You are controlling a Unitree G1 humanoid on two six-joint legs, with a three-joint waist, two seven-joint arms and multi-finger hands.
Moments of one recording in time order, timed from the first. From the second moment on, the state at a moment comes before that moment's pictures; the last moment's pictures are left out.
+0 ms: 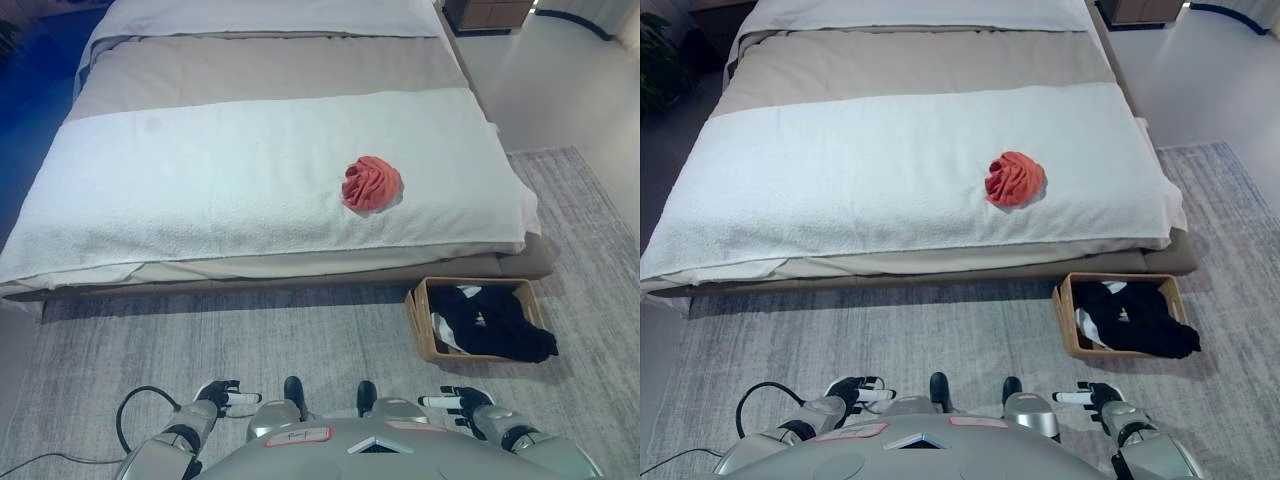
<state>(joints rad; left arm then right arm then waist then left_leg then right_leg) -0.03 0.28 -0.29 1.29 -0.05 0.05 -0.01 -0.03 -0.36 0.29 1.33 0.14 0.06 0.07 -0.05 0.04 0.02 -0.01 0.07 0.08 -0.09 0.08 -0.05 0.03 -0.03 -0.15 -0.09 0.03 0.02</state>
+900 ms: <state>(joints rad) -0.03 0.28 -0.29 1.29 -0.05 0.05 -0.01 -0.03 -0.36 0.29 1.34 0.14 0.06 0.07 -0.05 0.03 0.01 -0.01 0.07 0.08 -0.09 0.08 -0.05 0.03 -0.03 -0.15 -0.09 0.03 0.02</state>
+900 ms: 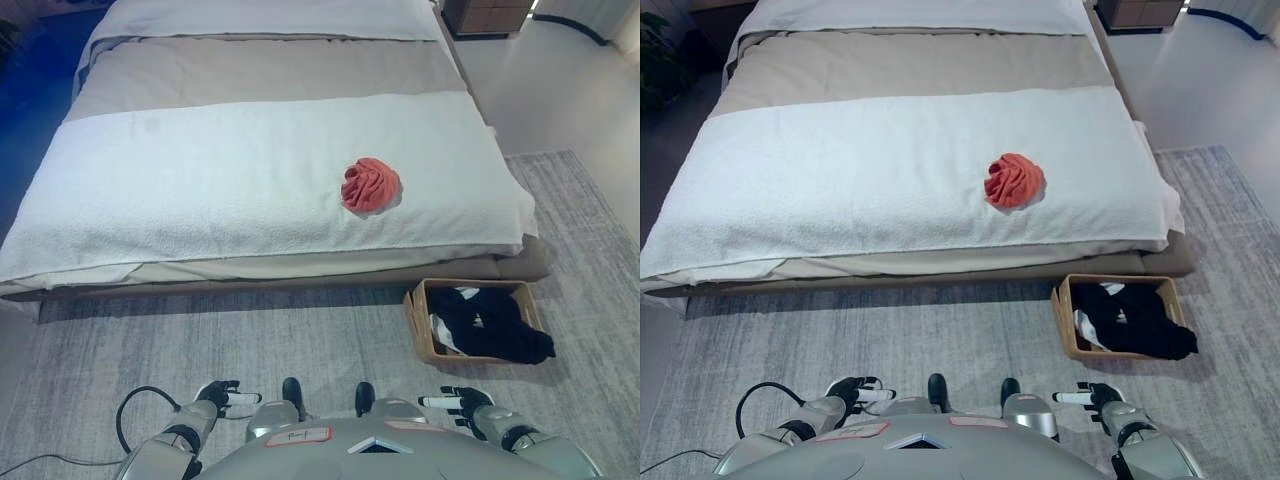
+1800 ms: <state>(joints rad) -0.14 0.27 -0.29 1.33 -0.09 0.05 -0.02 -0.10 -0.39 0.29 1.32 0.15 0.05 0.07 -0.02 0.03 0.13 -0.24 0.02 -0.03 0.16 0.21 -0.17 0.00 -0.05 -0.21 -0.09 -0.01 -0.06</state>
